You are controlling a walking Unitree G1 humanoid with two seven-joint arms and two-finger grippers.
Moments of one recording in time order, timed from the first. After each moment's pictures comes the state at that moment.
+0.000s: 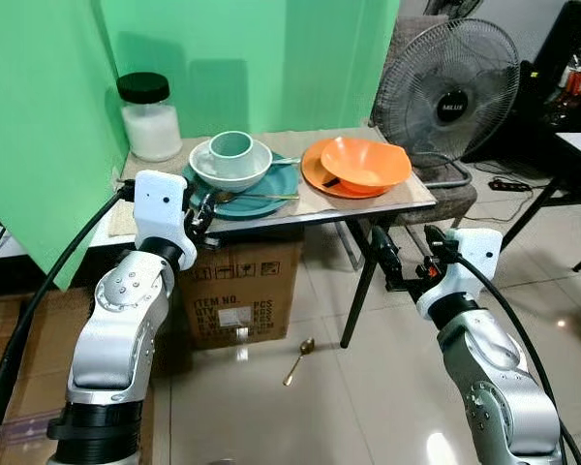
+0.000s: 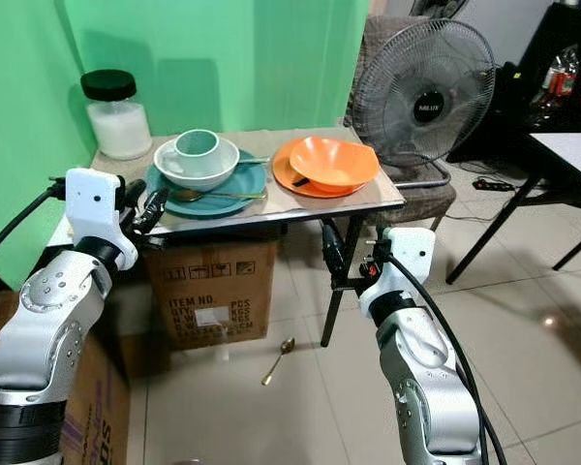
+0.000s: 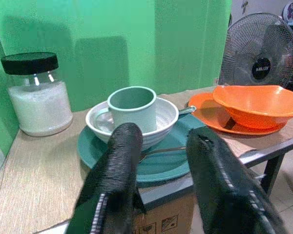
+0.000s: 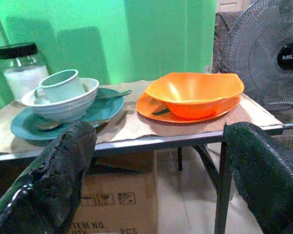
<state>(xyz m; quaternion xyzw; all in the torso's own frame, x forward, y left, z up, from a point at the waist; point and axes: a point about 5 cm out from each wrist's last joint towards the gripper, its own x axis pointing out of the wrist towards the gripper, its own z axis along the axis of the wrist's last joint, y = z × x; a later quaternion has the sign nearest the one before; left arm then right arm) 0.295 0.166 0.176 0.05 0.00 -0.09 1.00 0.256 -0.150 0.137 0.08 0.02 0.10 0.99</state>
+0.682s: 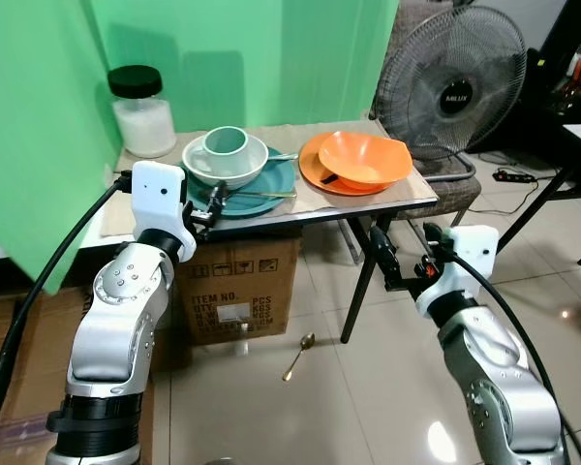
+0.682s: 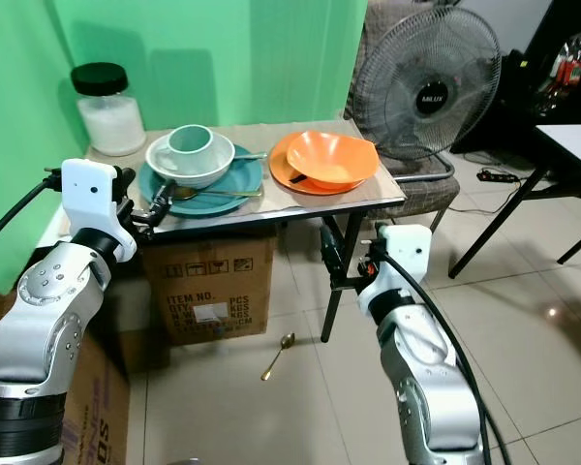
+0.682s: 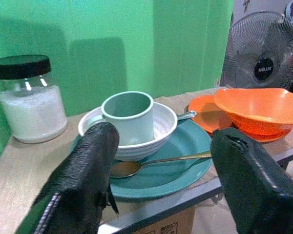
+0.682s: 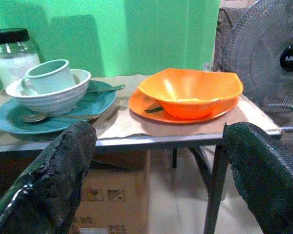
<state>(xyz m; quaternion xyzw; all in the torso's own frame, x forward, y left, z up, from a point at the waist) 0.298 0.166 0.184 0.05 -0.02 -0.09 0.99 0.259 -0.150 0.140 0.05 0.02 0.11 0.99</state>
